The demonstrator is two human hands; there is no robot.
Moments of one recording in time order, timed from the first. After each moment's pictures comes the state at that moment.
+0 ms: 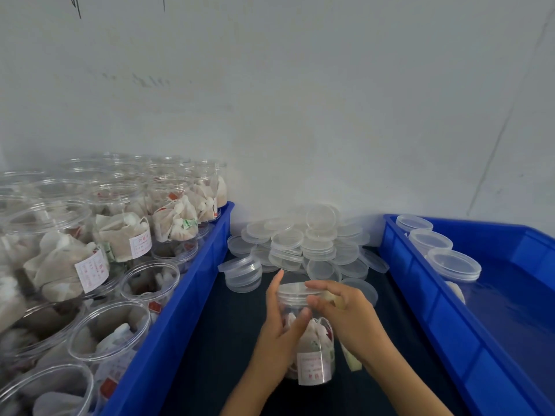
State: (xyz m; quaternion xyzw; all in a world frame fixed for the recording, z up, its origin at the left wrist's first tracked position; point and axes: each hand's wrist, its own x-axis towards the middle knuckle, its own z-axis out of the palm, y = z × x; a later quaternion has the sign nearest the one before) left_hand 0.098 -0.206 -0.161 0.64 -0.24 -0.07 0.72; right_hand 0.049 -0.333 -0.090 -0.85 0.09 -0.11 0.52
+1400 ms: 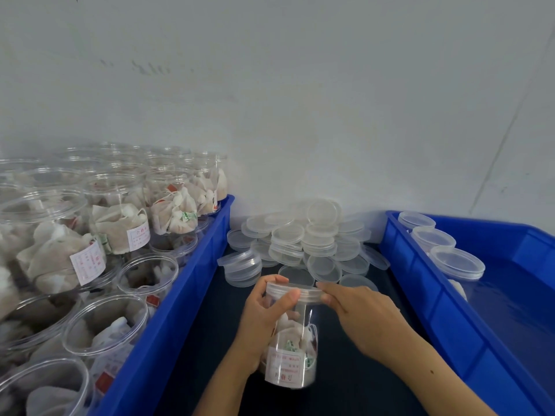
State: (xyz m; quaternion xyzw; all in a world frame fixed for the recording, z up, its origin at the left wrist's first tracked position) left_hand 0.117 -0.192 -0.146 0.61 -0.15 -0.12 0.77; right_hand 0.048 -0.352 -0.077 -1.00 0.01 -0.05 0.08
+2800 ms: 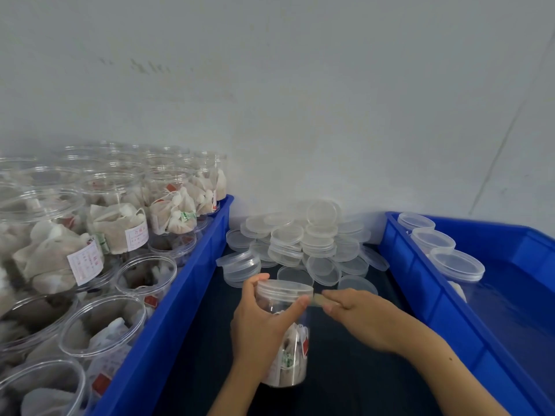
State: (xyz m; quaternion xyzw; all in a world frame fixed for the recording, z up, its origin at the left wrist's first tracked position) left_hand 0.098 -0.195 -0.141 0.75 -0.07 0.06 0.65; right_hand 0.047 -0.352 -0.058 -0.98 0.05 0.10 0.19
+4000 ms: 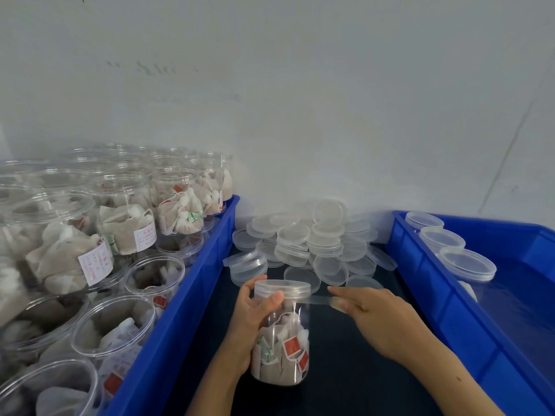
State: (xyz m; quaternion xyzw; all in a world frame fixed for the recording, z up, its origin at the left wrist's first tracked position) left_hand 0.129 -0.169 -0.159 0.60 -0.11 -0.14 0.78; right_hand 0.043 -0.360 -0.076 -0.98 0.06 -0.04 0.17
